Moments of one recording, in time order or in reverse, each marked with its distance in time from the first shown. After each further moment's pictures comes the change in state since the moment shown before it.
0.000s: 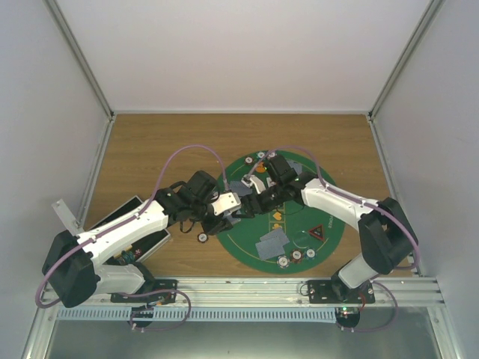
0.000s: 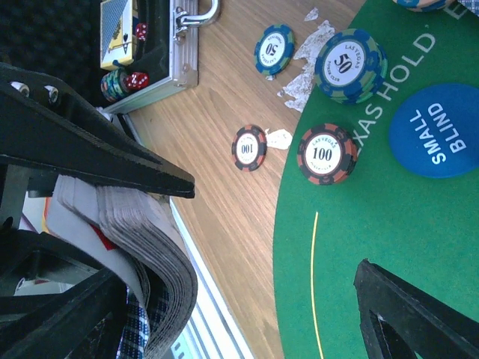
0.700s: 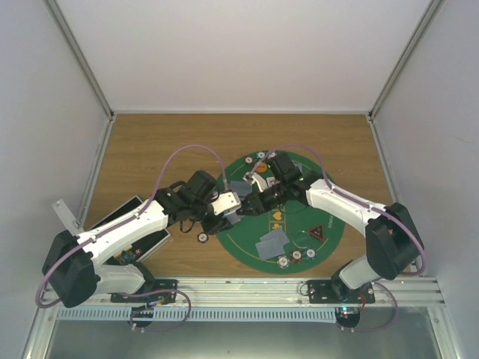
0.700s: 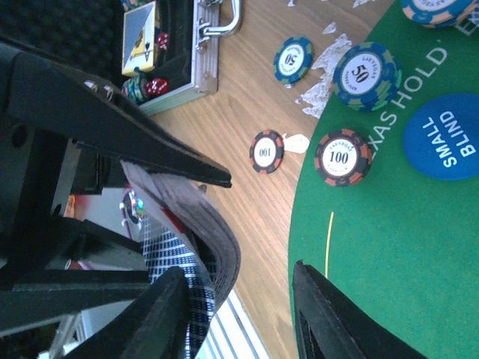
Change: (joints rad) left arm 0.000 0.000 0.000 0.002 -0.001 0.000; right arm -0.013 -0.049 0.000 -0.017 -0.015 0.002
